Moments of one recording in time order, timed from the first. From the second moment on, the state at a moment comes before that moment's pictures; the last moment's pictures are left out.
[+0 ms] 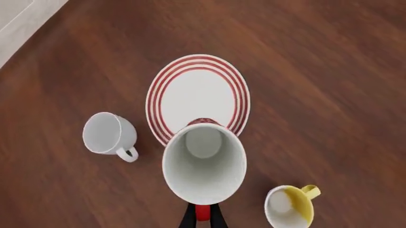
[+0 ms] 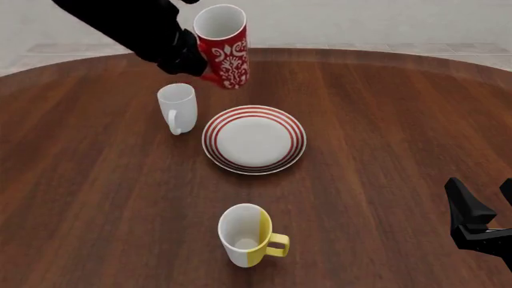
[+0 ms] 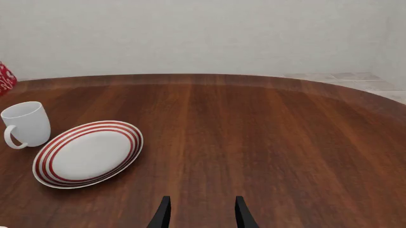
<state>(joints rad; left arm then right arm) -0.55 1.48 -1.59 1.01 0.24 0.00 0.34 0.00 -0.24 0.02</state>
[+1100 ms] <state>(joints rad) -0.54 1.82 -2.01 1.19 0.27 0.00 0.34 0.00 -0.24 0.02</state>
